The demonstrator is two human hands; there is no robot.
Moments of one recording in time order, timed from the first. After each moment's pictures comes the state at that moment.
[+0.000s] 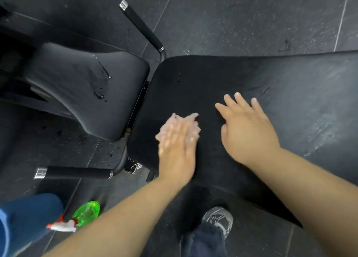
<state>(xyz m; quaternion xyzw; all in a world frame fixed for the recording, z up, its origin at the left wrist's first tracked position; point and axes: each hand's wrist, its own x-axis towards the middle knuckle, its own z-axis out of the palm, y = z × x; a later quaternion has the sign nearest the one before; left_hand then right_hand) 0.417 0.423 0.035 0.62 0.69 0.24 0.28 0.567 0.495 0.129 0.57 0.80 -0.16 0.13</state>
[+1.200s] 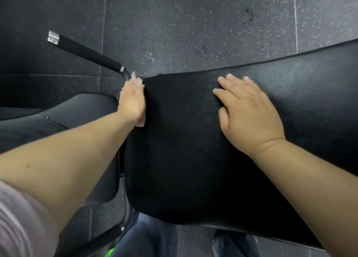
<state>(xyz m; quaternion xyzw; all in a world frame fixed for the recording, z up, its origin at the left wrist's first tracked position) 0.319 0.688 -0.050 0.49 0.75 0.12 0.43 0.565 0.569 0.081 0.67 0.73 -0.05 -0.08</state>
